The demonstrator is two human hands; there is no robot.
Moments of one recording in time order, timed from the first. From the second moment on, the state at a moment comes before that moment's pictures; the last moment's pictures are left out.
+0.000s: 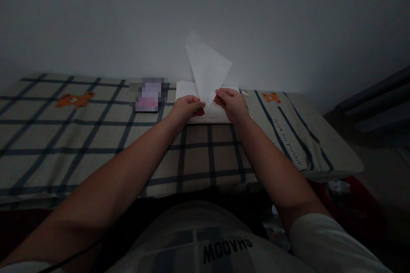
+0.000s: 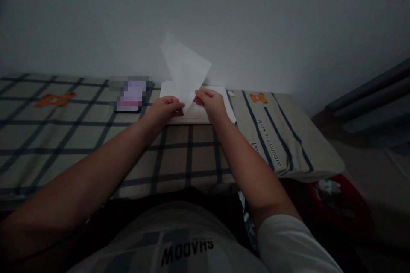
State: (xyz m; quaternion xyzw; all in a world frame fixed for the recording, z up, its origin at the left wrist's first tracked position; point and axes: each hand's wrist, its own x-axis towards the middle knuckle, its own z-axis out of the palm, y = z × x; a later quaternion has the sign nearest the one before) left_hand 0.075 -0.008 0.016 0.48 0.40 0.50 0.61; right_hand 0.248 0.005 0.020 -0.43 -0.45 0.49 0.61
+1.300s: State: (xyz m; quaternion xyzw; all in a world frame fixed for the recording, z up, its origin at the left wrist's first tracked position) left_hand 0.070 0.001 0.020 0.40 0.39 0.58 0.60; right_hand 0.247 0.006 0.015 -0.45 -0.47 0.47 0.60
